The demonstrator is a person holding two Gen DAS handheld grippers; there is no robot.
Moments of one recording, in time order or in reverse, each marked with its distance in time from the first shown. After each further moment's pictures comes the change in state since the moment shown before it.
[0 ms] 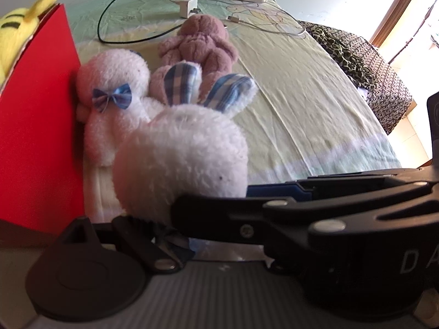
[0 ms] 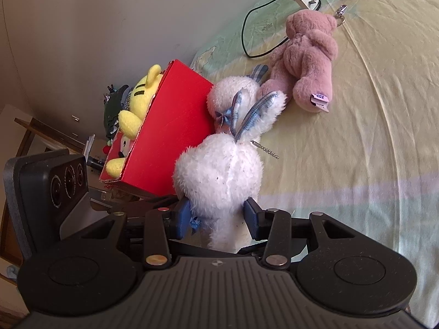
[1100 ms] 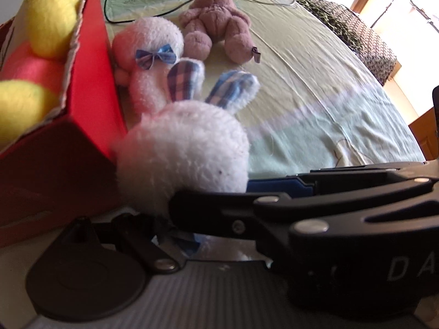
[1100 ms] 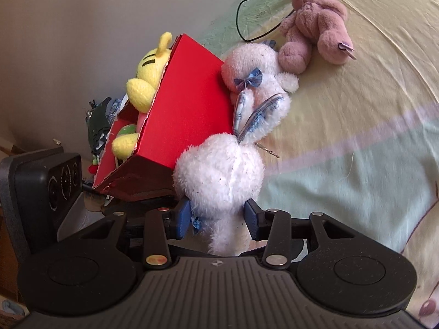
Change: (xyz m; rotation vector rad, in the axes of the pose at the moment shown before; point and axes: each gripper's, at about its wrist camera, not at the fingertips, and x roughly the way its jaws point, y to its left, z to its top) left arm -0.024 0.058 -0.042 0.148 0.092 -0.050; right arm 0.039 0.057 -0.049 0.122 -0.100 -0.106
